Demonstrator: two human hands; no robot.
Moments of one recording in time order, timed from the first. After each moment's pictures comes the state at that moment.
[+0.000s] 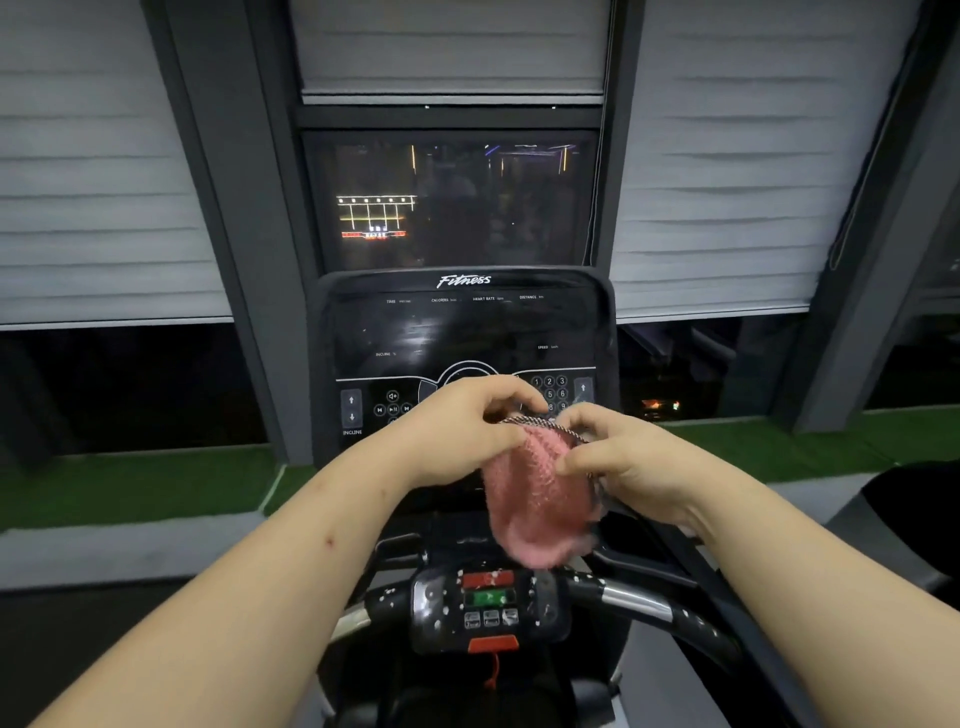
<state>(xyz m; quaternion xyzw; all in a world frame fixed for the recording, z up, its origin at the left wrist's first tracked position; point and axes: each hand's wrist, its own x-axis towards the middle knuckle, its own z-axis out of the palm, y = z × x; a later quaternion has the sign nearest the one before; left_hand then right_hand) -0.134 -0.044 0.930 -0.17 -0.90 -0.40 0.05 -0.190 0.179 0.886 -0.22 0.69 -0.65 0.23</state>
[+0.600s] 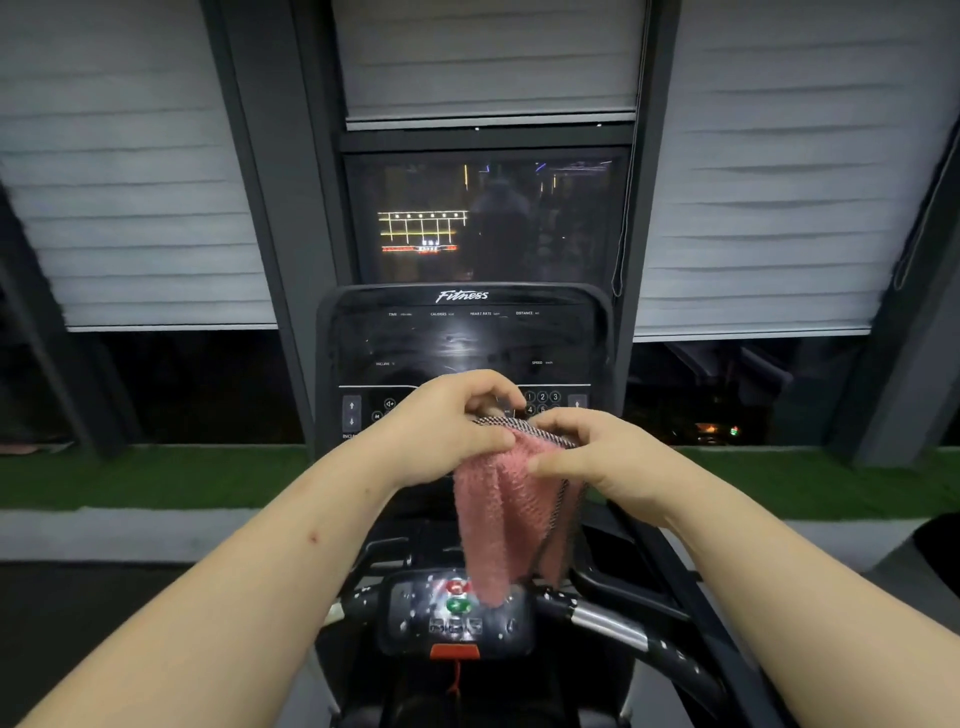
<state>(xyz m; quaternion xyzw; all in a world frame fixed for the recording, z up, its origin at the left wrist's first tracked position) -0.134 0.000 0.941 -0.10 -0.90 -0.41 0.10 -0.203 0.215 0.905 -0.33 0.76 -0.54 0.15</state>
